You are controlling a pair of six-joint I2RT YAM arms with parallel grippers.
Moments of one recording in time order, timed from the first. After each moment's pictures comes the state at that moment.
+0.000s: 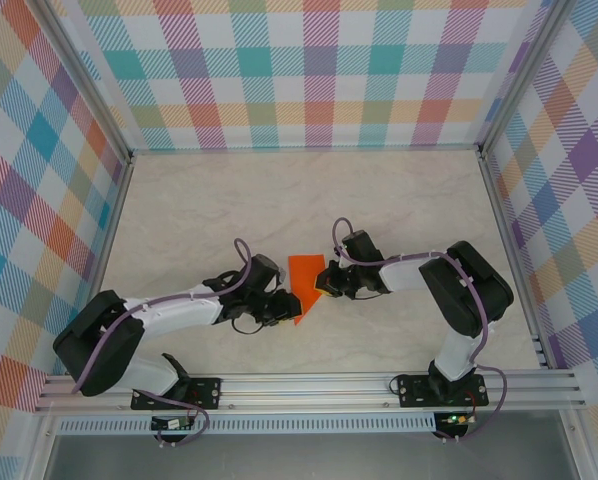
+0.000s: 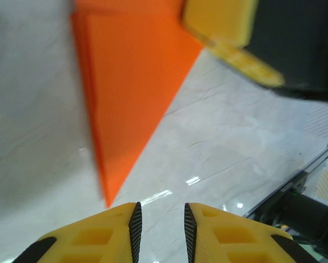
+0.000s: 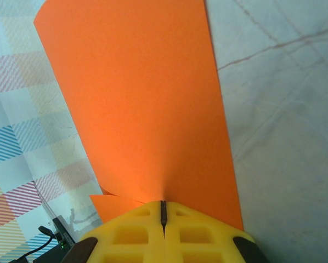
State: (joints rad) left arm -0.79 1.39 0.63 -0.17 0.38 -1.02; right arm 0.60 1.77 0.72 0.11 -0.56 0.97
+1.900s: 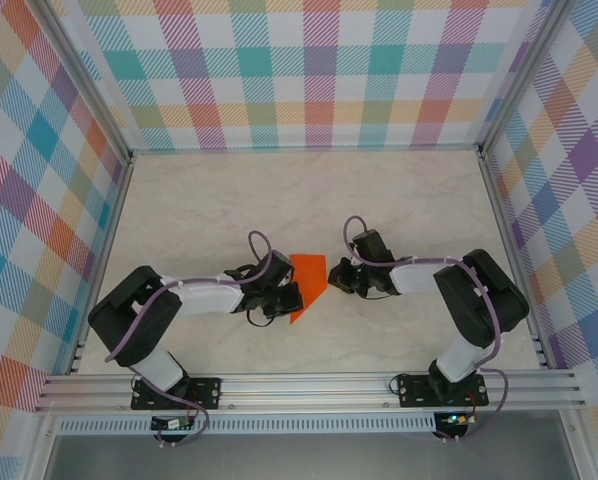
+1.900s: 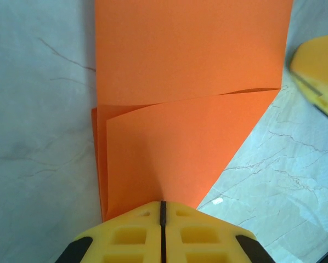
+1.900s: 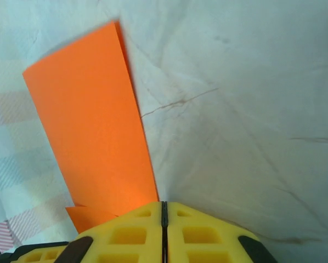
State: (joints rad) left arm -0.79 1.60 0.71 -0.13 0.25 -0.95; right arm 0.54 1.65 0.67 0.05 -0.40 0.93
